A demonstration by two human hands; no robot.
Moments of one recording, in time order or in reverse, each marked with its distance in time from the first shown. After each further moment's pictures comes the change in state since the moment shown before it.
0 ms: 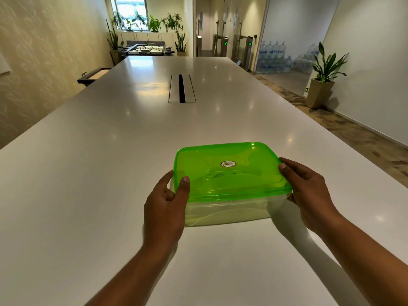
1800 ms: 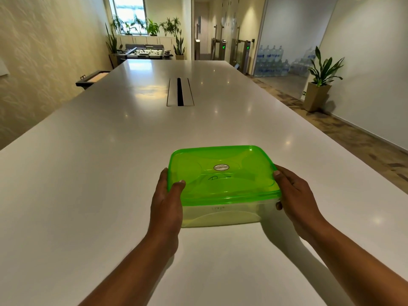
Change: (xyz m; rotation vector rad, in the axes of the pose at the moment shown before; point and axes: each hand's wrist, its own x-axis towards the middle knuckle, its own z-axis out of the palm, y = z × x) left_hand 0.011 0.000 0.013 -0.329 -0.129 -0.248; right_hand -0.009 0.007 0.009 -0.270 -0.036 -0.147
